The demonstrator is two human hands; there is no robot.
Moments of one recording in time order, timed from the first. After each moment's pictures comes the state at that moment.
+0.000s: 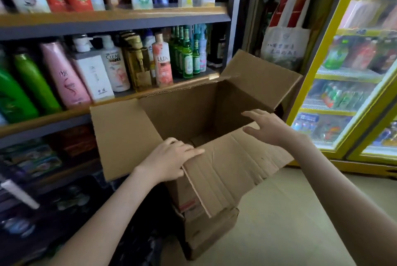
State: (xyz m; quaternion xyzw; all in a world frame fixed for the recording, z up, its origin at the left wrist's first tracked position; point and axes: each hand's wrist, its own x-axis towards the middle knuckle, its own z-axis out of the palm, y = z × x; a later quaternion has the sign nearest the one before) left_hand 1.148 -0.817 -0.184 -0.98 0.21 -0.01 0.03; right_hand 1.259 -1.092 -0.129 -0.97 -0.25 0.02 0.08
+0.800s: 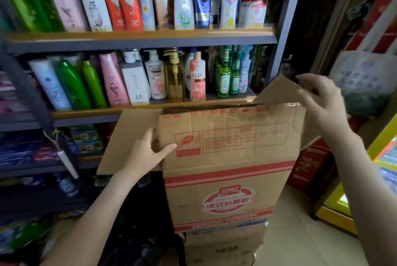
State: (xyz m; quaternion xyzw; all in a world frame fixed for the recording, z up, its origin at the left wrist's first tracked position) left_hand 1.155 -0.833 -0.150 -0.86 -0.26 -0.22 -0.39; right_hand 1.401 -1.133 -0.061 -0.79 -0.38 -0.25 0.41
